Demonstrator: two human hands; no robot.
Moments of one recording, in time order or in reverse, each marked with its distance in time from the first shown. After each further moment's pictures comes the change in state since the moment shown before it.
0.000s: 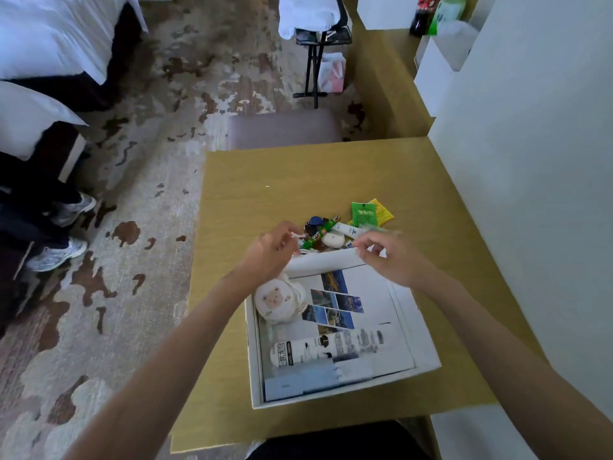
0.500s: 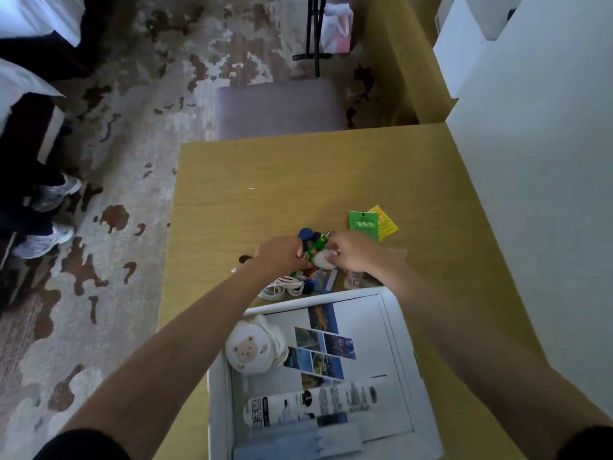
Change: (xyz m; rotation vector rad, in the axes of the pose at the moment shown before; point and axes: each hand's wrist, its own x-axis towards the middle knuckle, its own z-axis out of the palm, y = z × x) left_hand 0.149 -0.042 0.058 0.629 -0.389 -0.191; right_hand 0.147 0.065 0.031 -0.396 -0.378 0.237
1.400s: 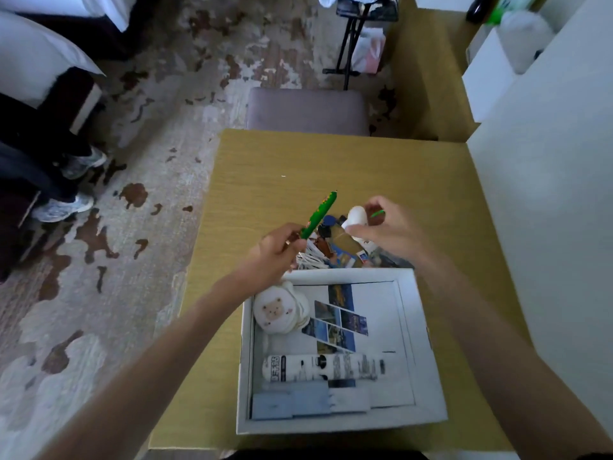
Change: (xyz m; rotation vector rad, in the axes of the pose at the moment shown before) left_hand -0.136 -0.034 0.002 -0.814 0.396 0.148; right_hand -0.068 -0.041 -0.039 0.552 0.272 -0.014
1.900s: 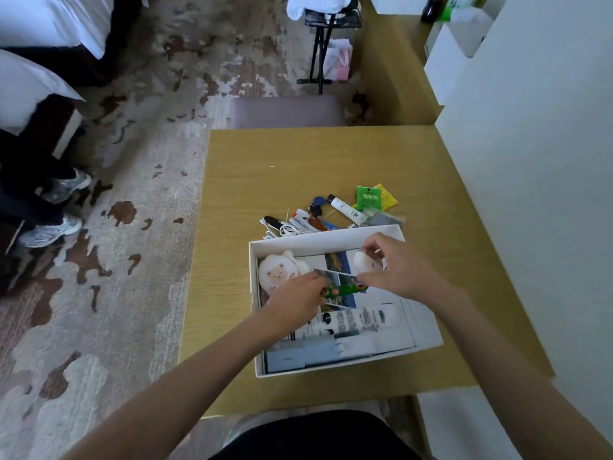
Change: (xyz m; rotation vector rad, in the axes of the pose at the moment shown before) left_hand -0.087 -0.018 0.084 0.594 -0.225 0.208; right_hand -0.132 0.044 0.042 -0.208 0.005 -0.082
